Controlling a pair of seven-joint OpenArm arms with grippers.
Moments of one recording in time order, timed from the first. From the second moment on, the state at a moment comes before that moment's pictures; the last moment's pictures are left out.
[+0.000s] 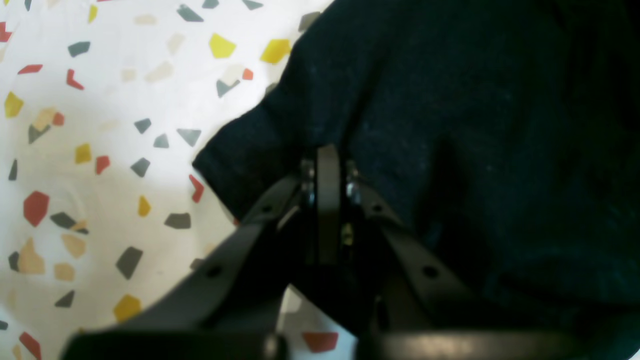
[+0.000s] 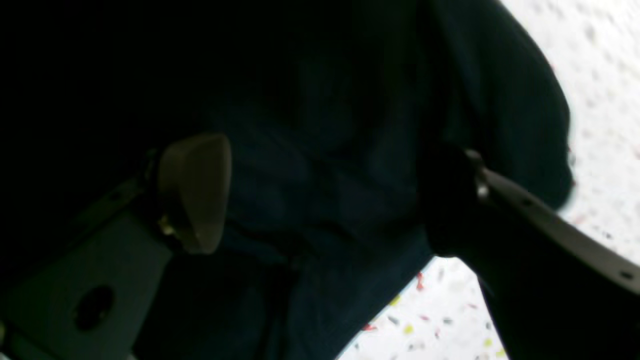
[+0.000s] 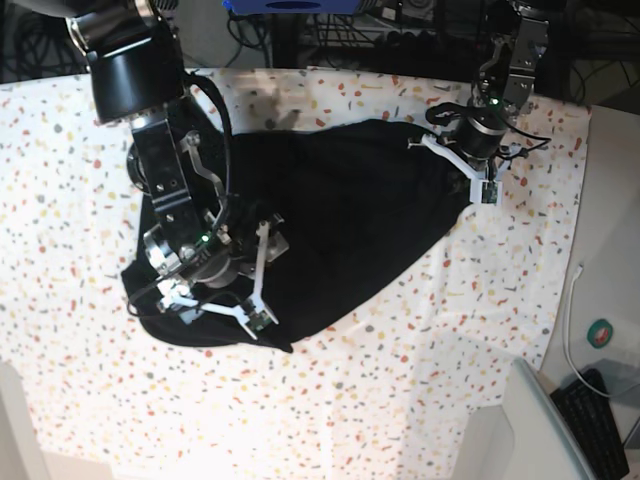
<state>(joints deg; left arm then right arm) 16.3 -17.2 4.8 73.0 -17.7 -0.5 9.0 10.1 -2.0 -14.2 79.7 -13.8 18.8 -55.3</state>
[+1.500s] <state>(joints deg) 9.9 -17.7 -1.7 74.0 -20.4 -1.3 25.1 5.9 20.5 13.0 82.6 -14.0 36.5 -56.4</state>
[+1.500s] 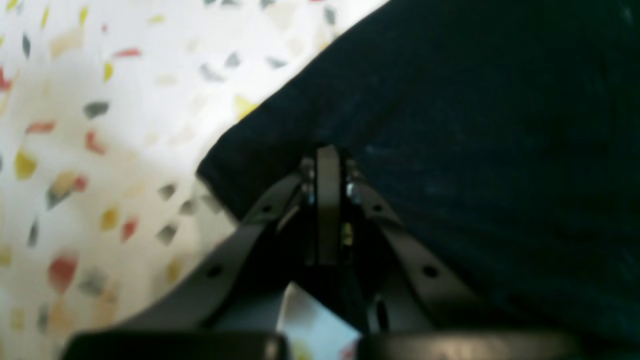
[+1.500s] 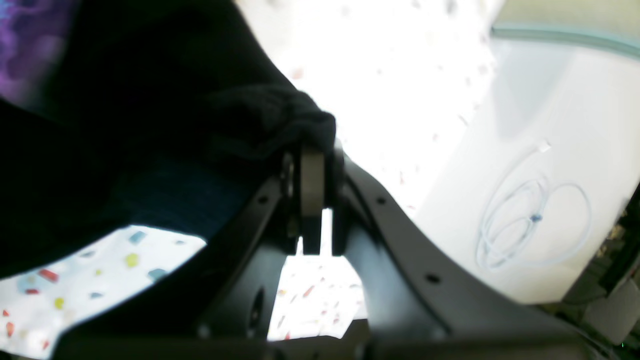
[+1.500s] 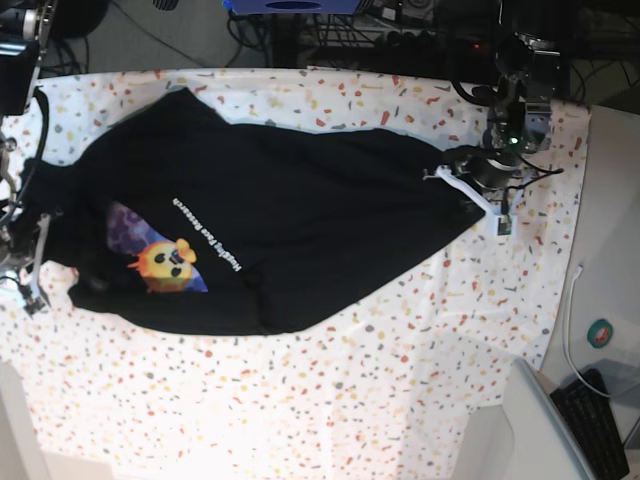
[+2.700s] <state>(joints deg) 32.0 -14.4 1.7 88.7 -47.2 -13.4 17.8 3.8 19.6 12.7 82.5 -14.2 36.5 -56.0</state>
